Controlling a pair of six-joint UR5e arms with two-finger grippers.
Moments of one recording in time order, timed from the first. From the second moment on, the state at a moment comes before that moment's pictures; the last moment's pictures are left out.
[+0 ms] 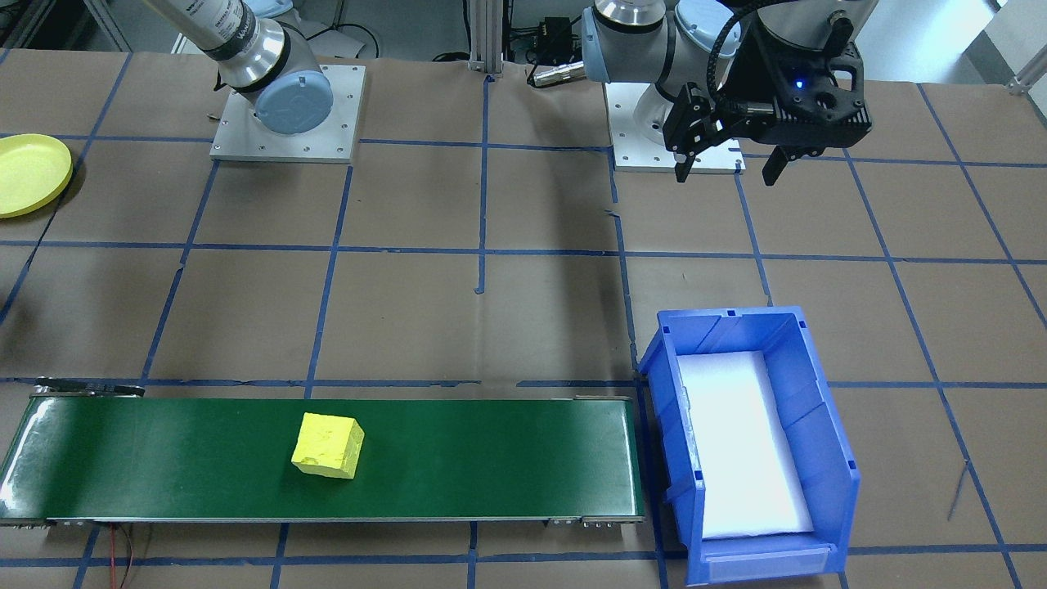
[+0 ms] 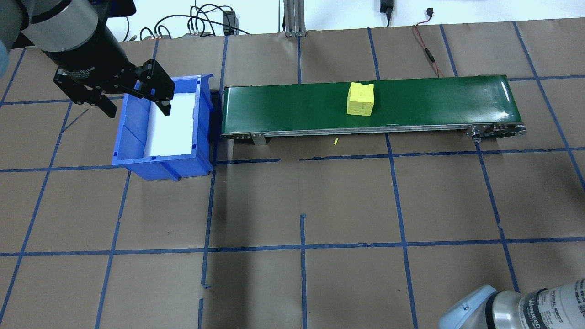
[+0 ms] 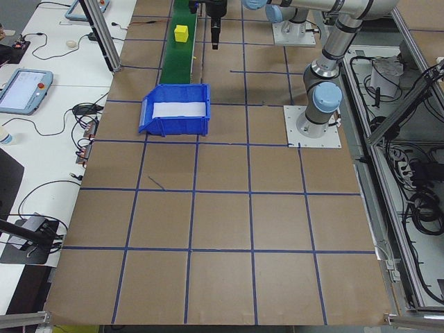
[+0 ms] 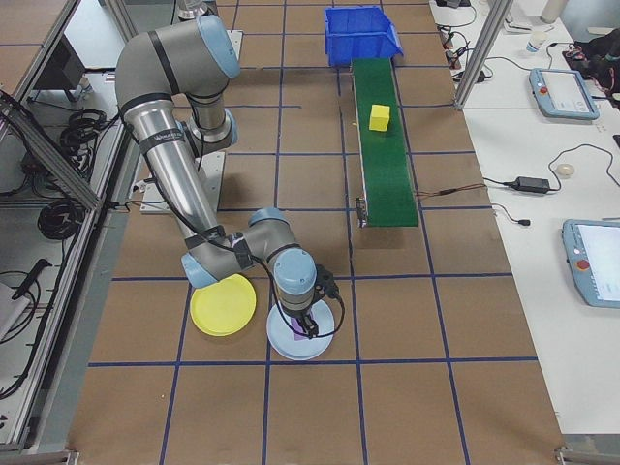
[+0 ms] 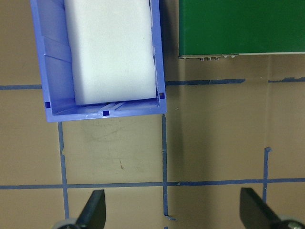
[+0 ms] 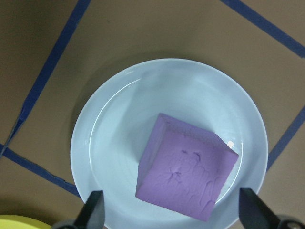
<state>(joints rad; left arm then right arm) -1.55 -1.52 -1.53 -1.65 1.57 0.03 0.47 -1.15 1.66 -2.13 -1.57 -1.64</state>
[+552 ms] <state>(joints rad) -1.55 -1.52 -1.52 -1.65 1.57 0.03 0.59 -1.26 1.64 -2.12 -1.44 -1.26</state>
